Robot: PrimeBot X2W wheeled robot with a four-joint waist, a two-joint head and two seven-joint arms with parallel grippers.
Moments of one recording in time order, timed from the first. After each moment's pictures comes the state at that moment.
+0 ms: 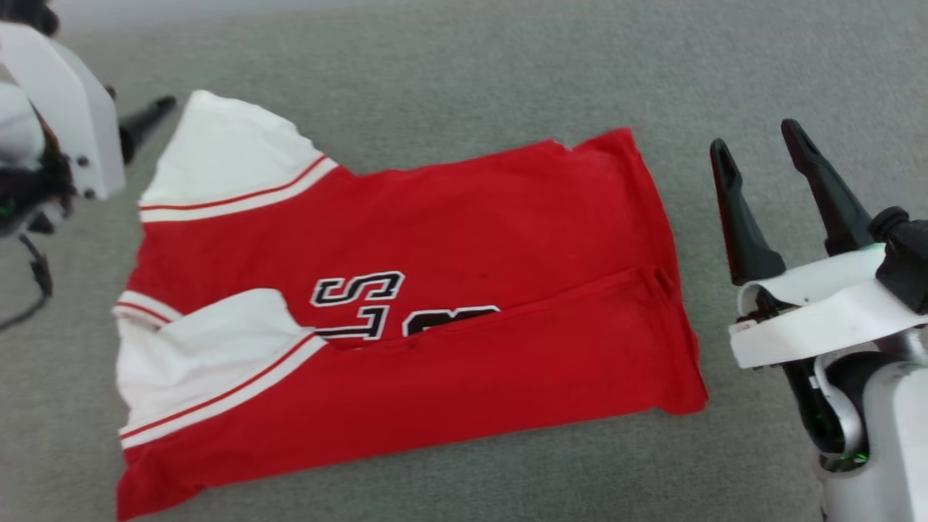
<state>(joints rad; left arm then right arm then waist) -1.23 0.87 -1.01 0.50 -1.25 0.01 0.48 -0.38 -0.14 0.11 -0.14 0.23 0.13 0.05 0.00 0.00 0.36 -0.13</state>
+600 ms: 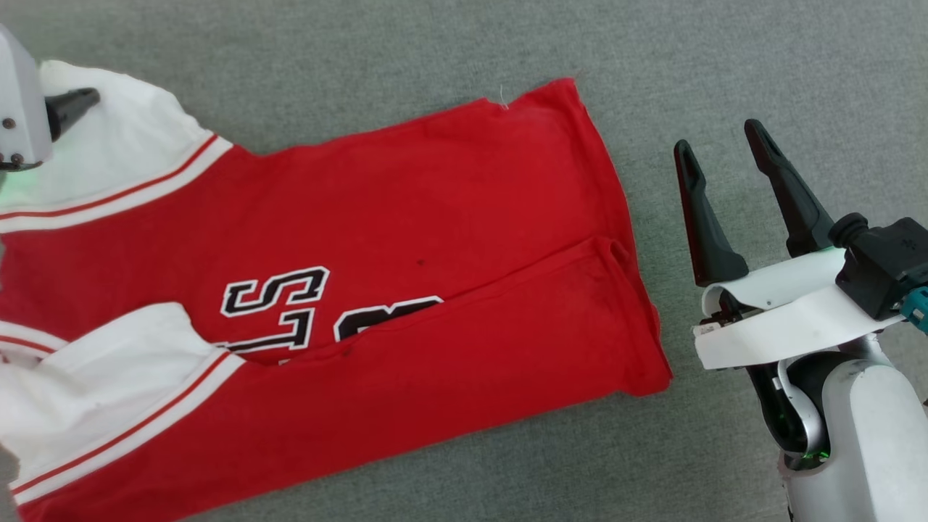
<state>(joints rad) -1.36 0.82 -1.04 0.81 -1.22 -0.08 0.58 -0.40 -0.08 0.15 -0.09 0.20 0.13 -0.04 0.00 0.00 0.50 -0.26</state>
